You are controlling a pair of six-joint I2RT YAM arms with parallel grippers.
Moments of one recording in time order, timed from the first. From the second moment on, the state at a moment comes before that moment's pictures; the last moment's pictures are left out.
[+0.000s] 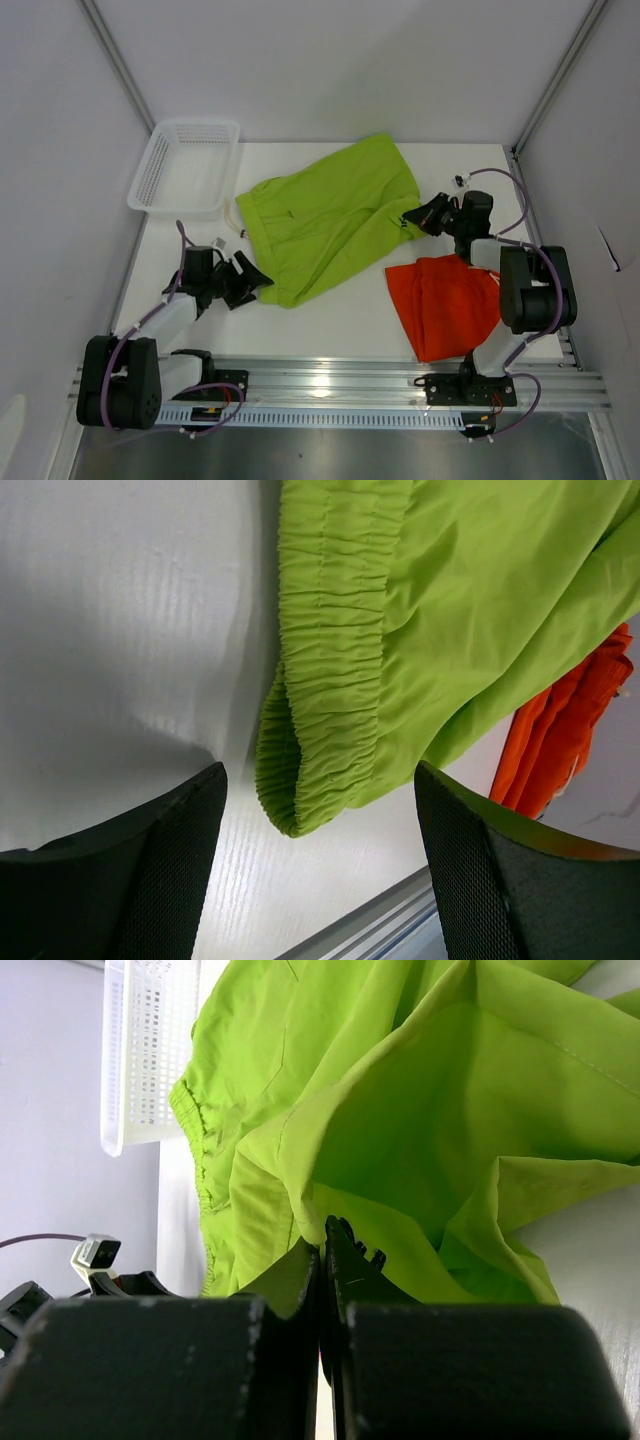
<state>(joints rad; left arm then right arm) -0.05 1.12 0.36 -0.13 0.48 -0.72 0.01 1.69 0.78 0.52 -0.61 0.77</state>
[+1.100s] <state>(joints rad) -0.13 1.20 0.28 0.25 0.63 -0.75 0.01 1.73 0.78 0.55 -0.65 0.80</state>
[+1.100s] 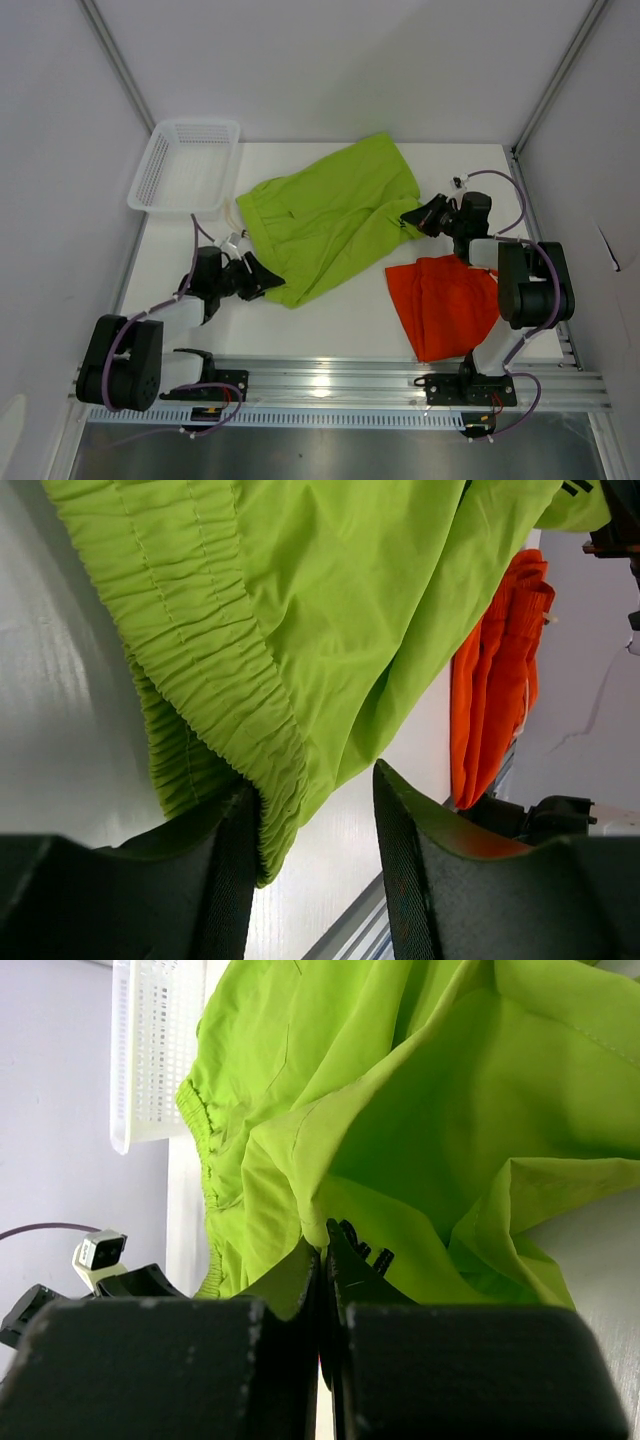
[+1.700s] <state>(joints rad) -0.16 1.34 0.34 0.23 0.65 -0.76 0.01 1.74 0.78 0.56 -0.66 0.80</state>
